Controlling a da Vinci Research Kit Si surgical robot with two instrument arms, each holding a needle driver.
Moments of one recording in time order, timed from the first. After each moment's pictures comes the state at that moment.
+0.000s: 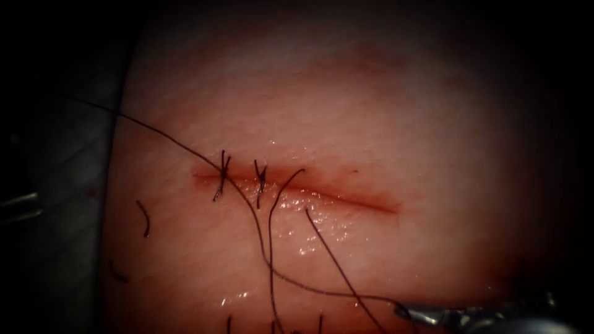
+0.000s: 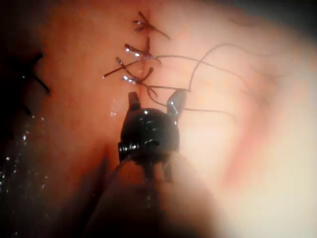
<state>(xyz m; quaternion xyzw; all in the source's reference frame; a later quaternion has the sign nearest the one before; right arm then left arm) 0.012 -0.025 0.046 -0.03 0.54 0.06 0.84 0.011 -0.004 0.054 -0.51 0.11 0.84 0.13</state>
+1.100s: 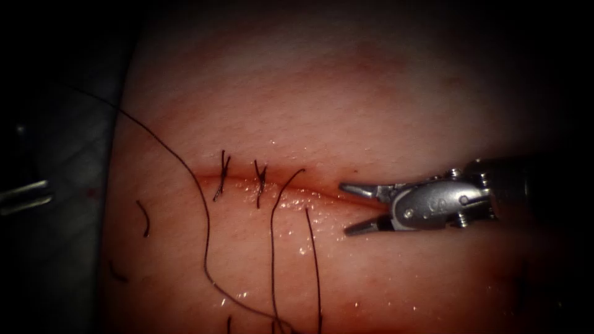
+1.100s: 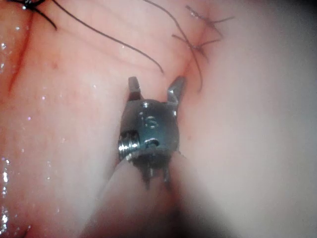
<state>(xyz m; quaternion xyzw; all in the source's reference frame) 0.019 -0.016 0.067 -0.06 0.57 0.04 0.82 0.011 -0.004 0.055 -0.50 0.12 0.85 0.14</state>
